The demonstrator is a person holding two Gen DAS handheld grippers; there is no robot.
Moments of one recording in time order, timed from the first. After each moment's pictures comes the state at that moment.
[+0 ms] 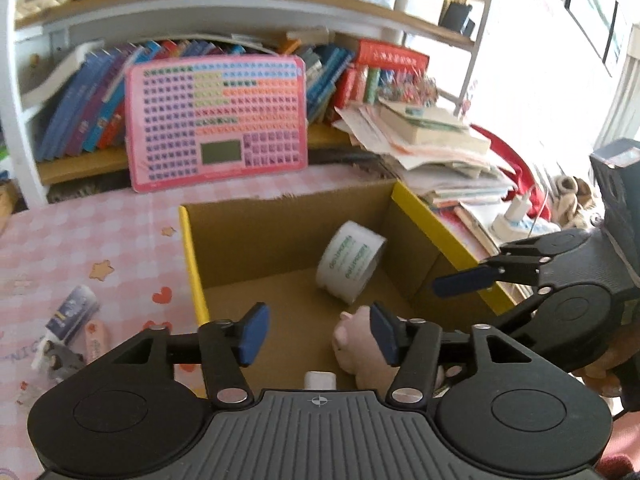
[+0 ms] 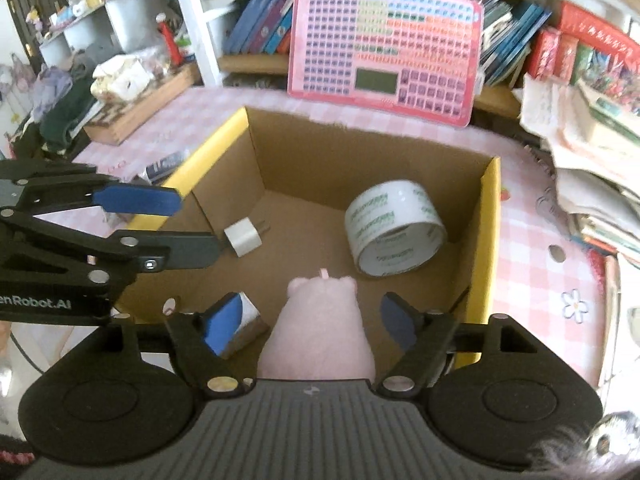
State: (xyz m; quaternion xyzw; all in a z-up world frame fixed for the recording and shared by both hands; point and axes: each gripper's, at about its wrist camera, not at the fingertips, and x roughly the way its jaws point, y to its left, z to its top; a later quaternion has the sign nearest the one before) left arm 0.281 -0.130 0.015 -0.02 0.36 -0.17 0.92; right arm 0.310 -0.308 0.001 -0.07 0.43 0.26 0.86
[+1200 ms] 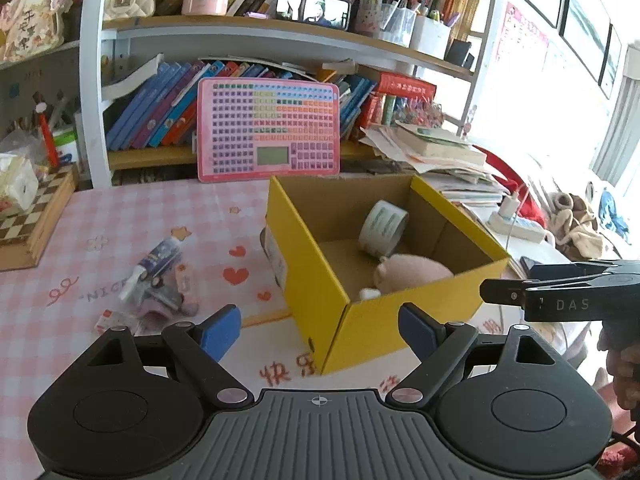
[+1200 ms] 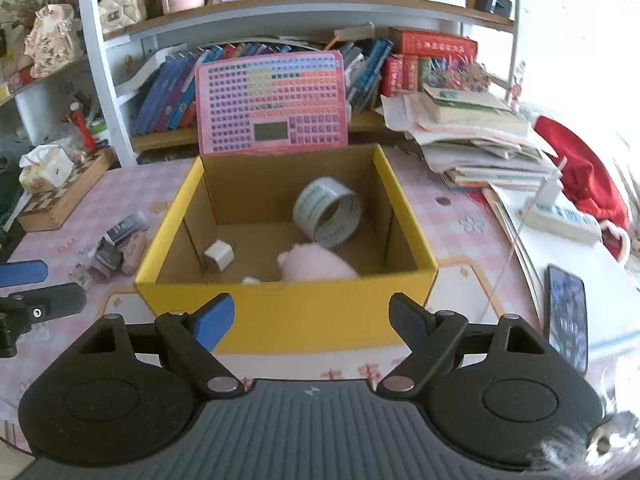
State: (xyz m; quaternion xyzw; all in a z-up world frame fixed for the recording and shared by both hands) left arm 0.170 -0.031 0.019 -0.03 0.33 -0.17 0.93; right arm 0.165 -0.278 0.026 0.01 0.36 0.04 0.93
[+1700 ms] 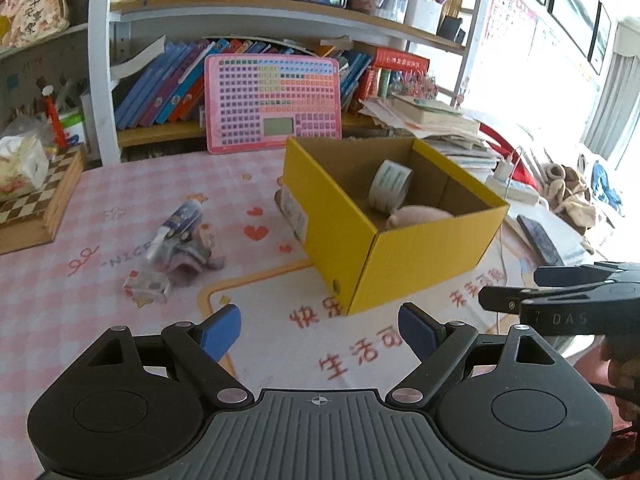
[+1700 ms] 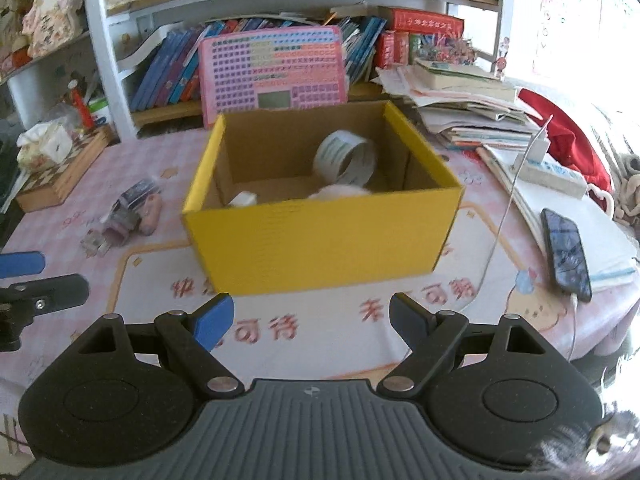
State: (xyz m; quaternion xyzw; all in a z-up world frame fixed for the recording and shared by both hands) left arm 0.139 0.008 0.004 -0.01 0.35 -0.18 0.92; right arm 0.115 -0.219 0.006 0.01 0.38 0.01 0.92
